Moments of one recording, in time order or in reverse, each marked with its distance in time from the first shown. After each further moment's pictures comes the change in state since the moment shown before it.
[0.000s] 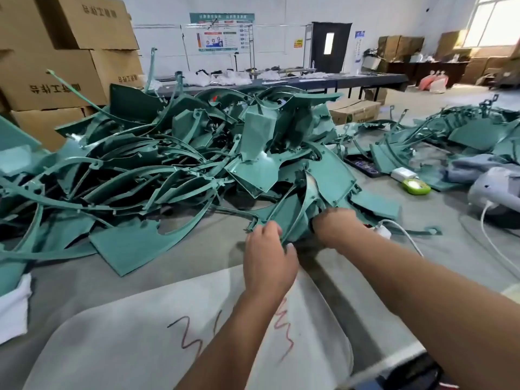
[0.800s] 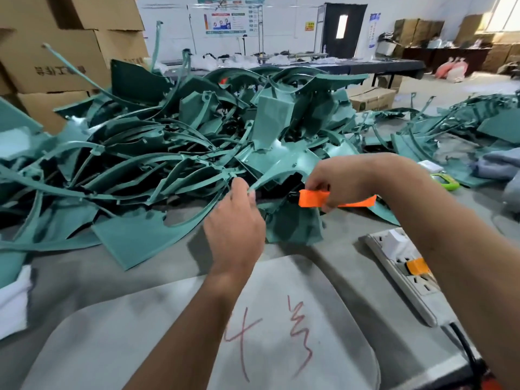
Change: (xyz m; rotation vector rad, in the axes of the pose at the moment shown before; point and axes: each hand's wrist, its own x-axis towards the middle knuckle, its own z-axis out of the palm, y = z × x) left_hand 0.048 -0.028 -0.049 0.234 0.435 0.128; right_hand -0.001 0.024 -0.093 0.161 0.029 -0.493
